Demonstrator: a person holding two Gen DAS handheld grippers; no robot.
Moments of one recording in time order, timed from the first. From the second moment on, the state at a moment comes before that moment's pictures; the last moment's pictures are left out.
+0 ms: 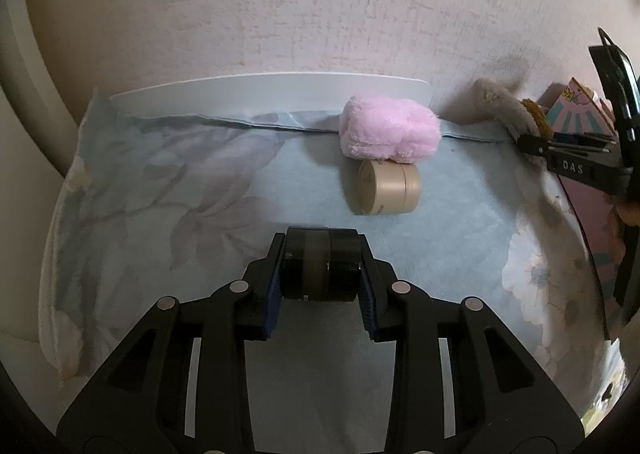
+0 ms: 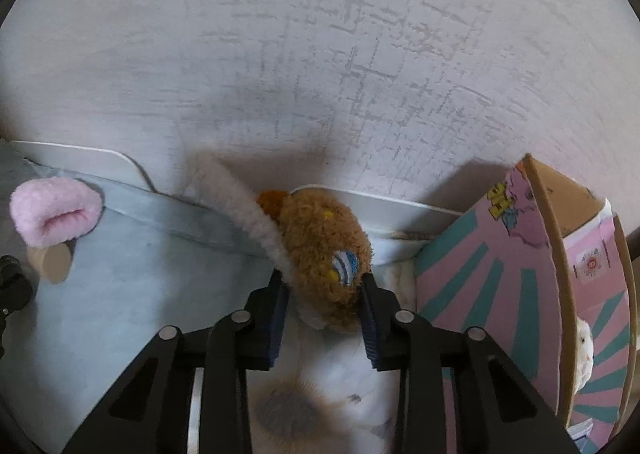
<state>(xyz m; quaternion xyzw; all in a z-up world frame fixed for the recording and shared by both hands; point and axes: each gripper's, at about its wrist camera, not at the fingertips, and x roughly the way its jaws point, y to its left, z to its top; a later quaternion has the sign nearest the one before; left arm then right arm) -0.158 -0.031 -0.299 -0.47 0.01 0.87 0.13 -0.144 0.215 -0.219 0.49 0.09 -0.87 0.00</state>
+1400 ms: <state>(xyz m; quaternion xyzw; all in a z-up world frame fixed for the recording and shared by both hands) -0.115 0.172 -0.121 -0.42 0.07 0.84 0.34 0.009 0.343 -0.066 0.45 -0.06 -0.89 -0.06</state>
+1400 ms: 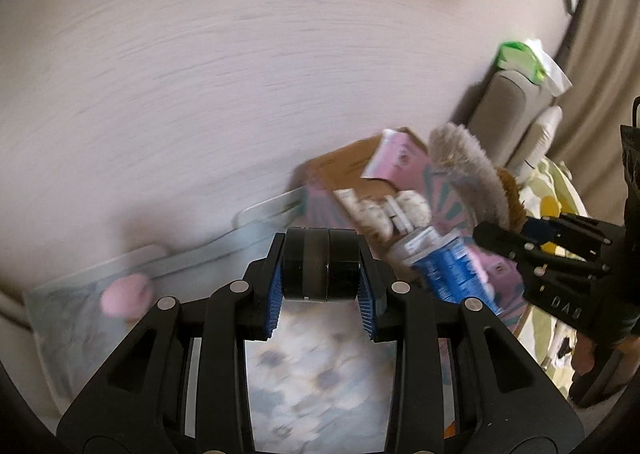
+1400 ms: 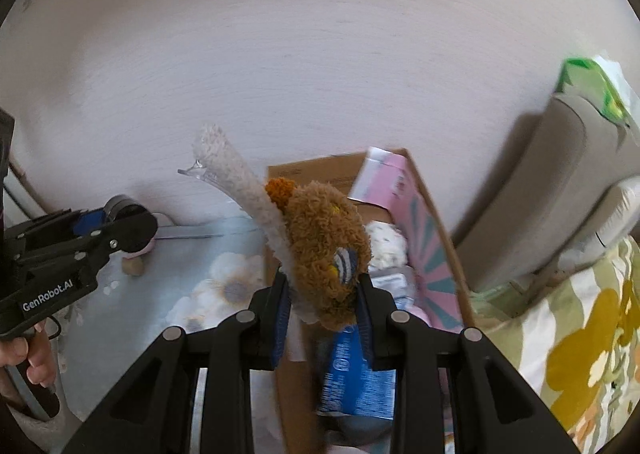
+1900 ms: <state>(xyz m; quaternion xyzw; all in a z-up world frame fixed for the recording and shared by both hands) -0.117 0.288 -0.173 -0.45 0.12 0.79 0.39 0.009 0.403 -0.106 0.49 -0.10 -0.86 -0.08</state>
